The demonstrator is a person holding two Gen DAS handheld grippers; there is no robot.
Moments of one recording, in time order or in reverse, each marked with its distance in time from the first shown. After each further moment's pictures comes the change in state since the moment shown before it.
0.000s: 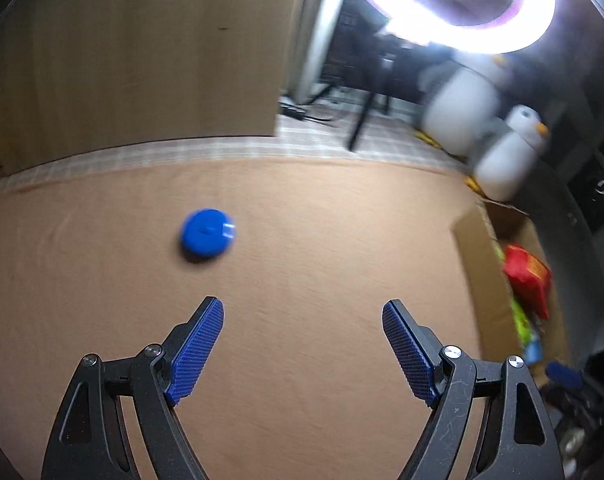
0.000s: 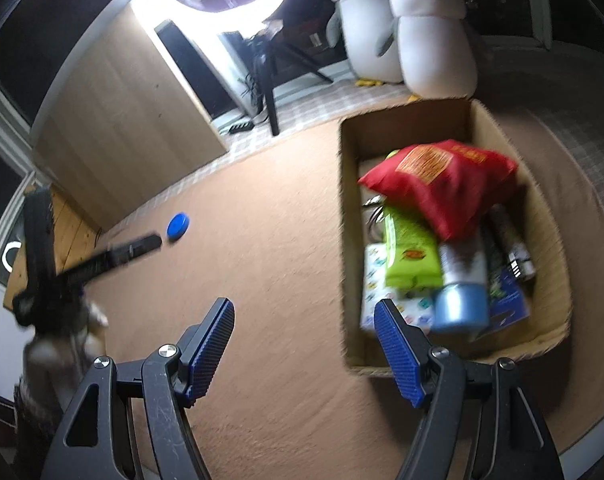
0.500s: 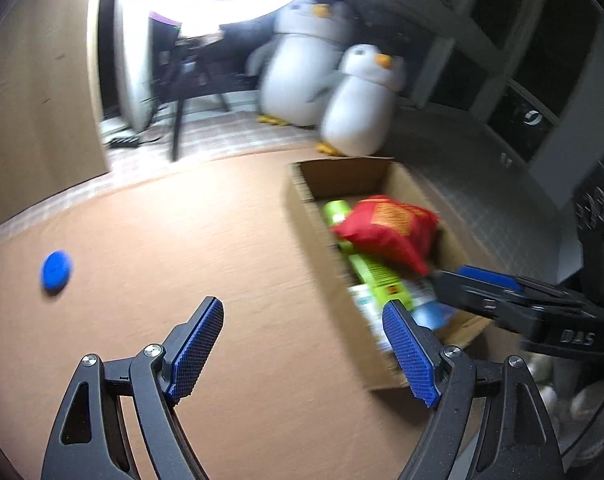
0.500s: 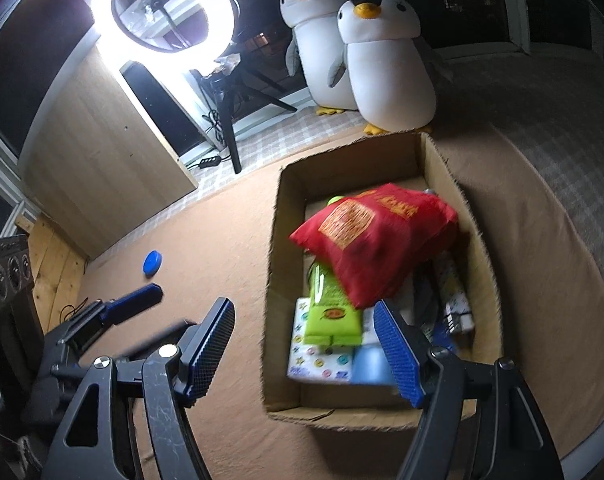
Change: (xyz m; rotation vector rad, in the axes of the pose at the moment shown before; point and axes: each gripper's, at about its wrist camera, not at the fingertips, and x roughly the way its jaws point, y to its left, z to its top) left arm -0.016 -0.167 -0.041 0.268 -0.020 -0.201; right arm -0.017 -0.055 0.041 0.047 -0.056 -0.028
